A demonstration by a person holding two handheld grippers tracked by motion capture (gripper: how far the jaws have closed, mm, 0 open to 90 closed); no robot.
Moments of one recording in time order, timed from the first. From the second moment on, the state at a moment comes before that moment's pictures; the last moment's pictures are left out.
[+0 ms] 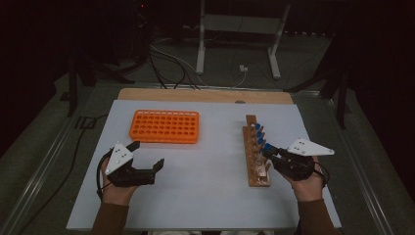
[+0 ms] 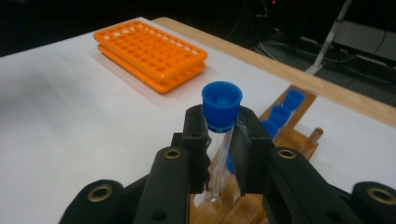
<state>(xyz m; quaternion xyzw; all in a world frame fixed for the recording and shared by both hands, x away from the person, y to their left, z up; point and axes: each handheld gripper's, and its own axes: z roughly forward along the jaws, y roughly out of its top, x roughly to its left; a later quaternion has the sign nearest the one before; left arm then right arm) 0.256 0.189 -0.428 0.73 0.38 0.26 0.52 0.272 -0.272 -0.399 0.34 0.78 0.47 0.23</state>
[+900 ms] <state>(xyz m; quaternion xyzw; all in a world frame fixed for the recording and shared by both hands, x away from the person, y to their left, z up) 0.293 0.074 -0.419 0.79 0.26 0.18 0.52 0.293 -0.202 -0.384 0.30 0.79 0.50 0.18</state>
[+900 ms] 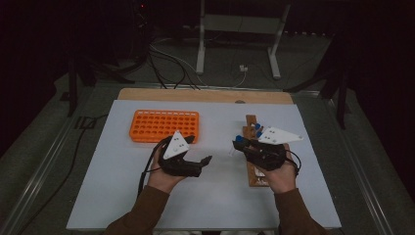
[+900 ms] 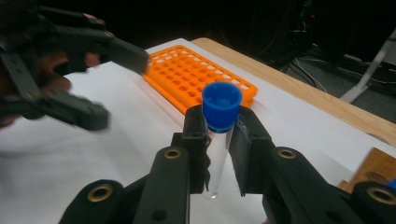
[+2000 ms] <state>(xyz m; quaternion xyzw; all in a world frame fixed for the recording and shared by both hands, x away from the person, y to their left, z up) 0.304 0.032 -0.427 0.81 0.19 0.16 0.53 0.298 -0.176 -0.393 0.29 0.80 0.51 0.14</state>
